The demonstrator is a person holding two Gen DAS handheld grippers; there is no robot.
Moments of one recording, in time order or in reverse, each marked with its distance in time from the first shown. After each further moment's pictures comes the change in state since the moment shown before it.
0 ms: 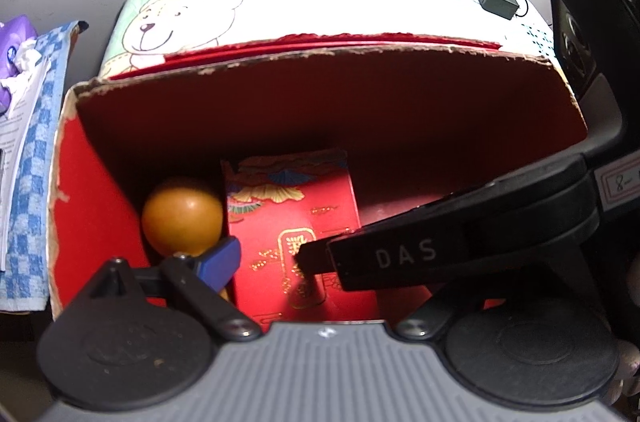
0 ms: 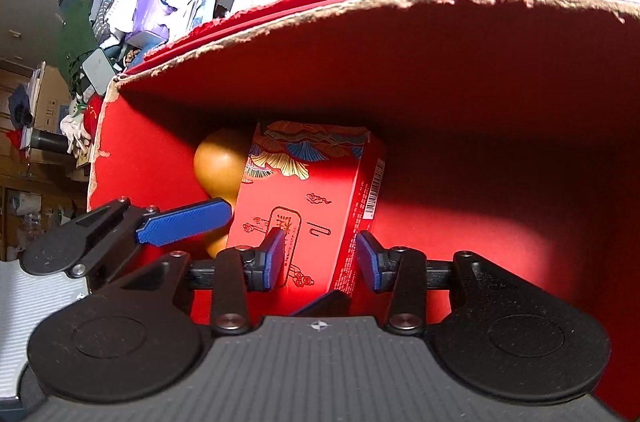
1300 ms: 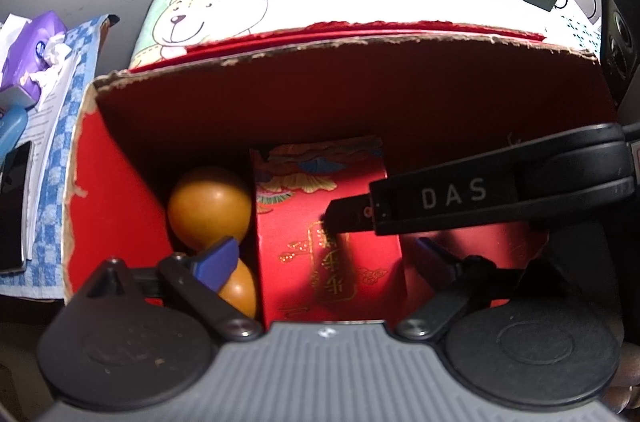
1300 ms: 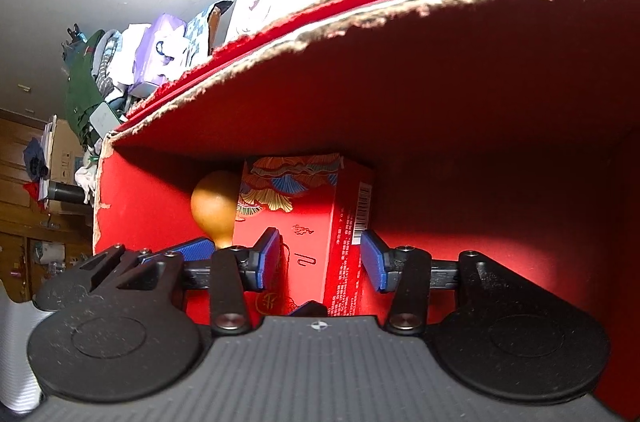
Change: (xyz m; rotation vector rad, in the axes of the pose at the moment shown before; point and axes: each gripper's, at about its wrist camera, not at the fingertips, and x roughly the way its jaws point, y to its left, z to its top) left arm 0.011 -0.007 0.006 -0.016 0.029 0.131; right arm 0.005 -0.018 0.002 0.108 -0.103 0.074
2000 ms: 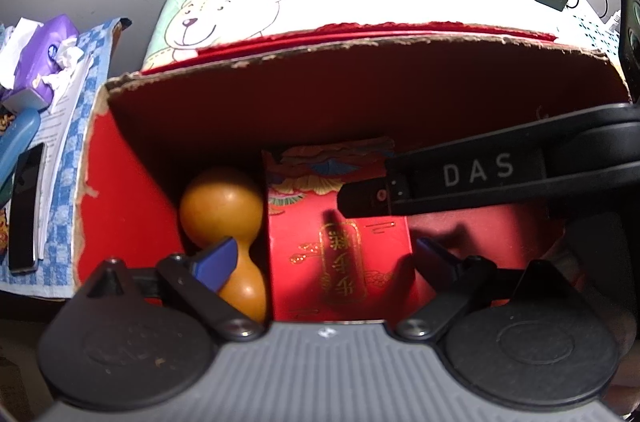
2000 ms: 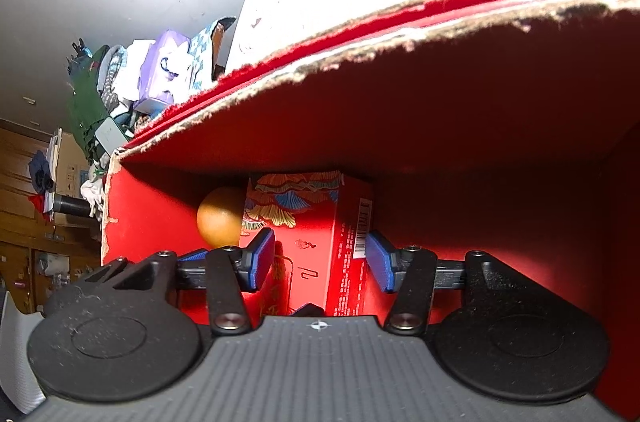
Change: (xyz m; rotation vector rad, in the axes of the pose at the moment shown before) left arm 0.001 -0.003 0.000 -0.001 -0.008 0.050; right arm -0.003 -0.001 0.002 0.008 -0.051 0.017
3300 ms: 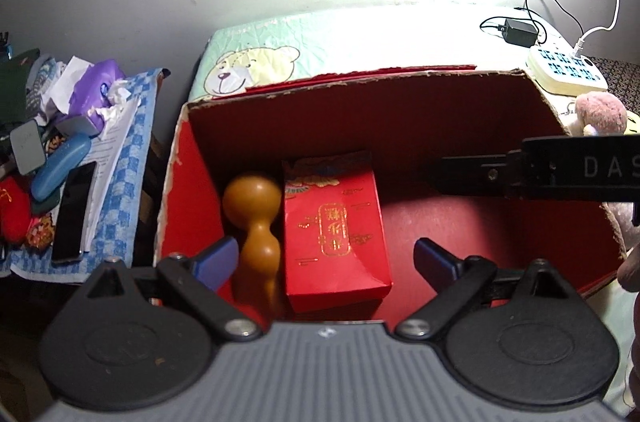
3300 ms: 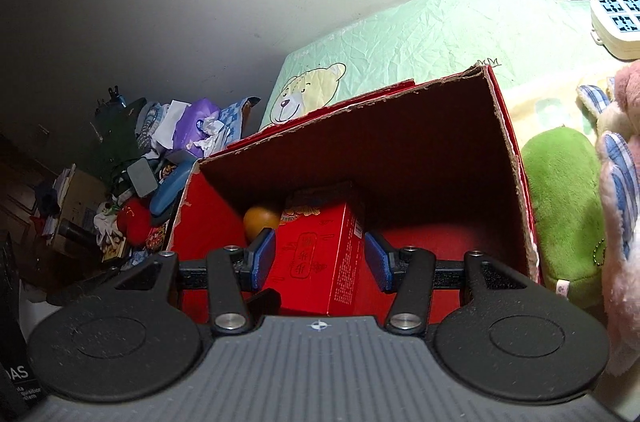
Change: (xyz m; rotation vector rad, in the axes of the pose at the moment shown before) left arm -0.083 -0.015 -0.053 0.007 -0.200 0.058; right arm -0.099 0.029 -0.074 -0.098 -0.321 -0.043
